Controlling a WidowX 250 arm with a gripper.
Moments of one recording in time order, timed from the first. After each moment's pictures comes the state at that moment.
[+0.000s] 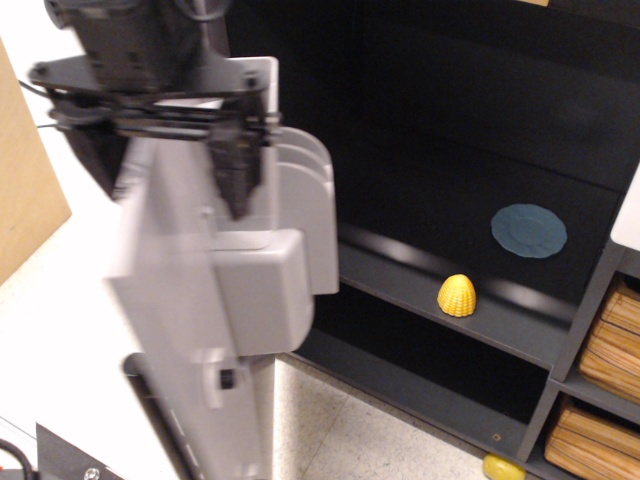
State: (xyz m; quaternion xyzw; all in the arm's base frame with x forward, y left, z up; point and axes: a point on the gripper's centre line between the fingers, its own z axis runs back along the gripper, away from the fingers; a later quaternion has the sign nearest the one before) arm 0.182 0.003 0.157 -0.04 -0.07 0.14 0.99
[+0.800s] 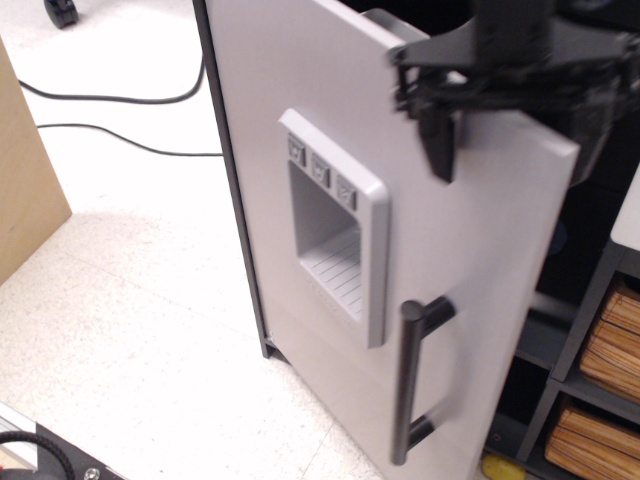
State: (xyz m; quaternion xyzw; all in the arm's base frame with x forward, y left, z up) arm 0.274 -0.113 0.156 -0.08 -0.07 0.16 0.98
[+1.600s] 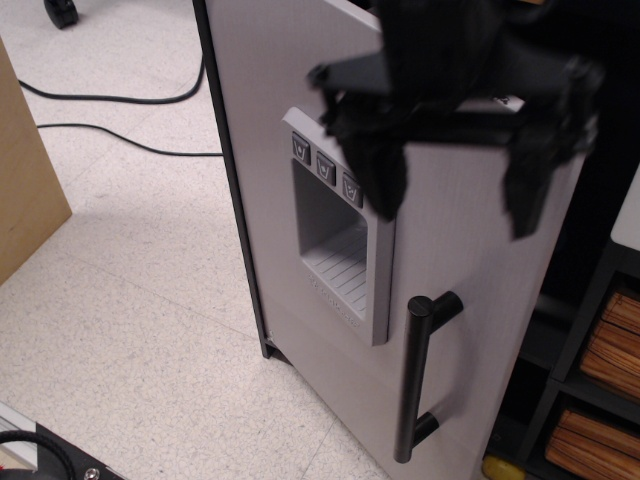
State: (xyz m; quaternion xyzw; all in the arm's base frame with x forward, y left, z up) arm 0.214 -0.094 0.161 -0.10 -0.08 0.06 0.99
